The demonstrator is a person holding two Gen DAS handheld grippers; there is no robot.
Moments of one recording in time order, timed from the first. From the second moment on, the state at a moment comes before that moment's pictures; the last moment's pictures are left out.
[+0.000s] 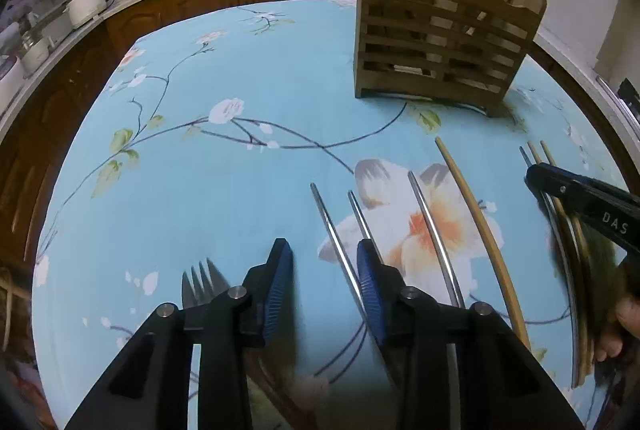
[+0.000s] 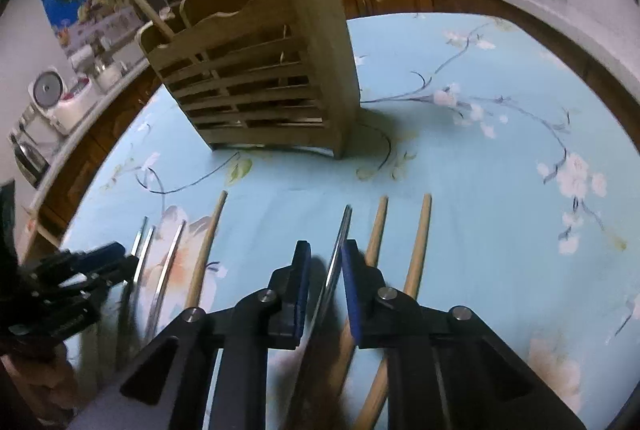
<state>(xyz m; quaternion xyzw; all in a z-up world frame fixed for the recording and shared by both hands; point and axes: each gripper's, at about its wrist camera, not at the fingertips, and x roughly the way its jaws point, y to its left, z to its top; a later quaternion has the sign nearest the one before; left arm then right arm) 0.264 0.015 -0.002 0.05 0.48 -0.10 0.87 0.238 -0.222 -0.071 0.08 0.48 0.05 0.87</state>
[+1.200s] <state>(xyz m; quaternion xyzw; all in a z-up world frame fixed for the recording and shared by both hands) 0.169 0.071 0.133 -0.06 0.32 -0.19 0.93 0.184 -0.225 0.081 0.11 0.32 0.11 0.94</state>
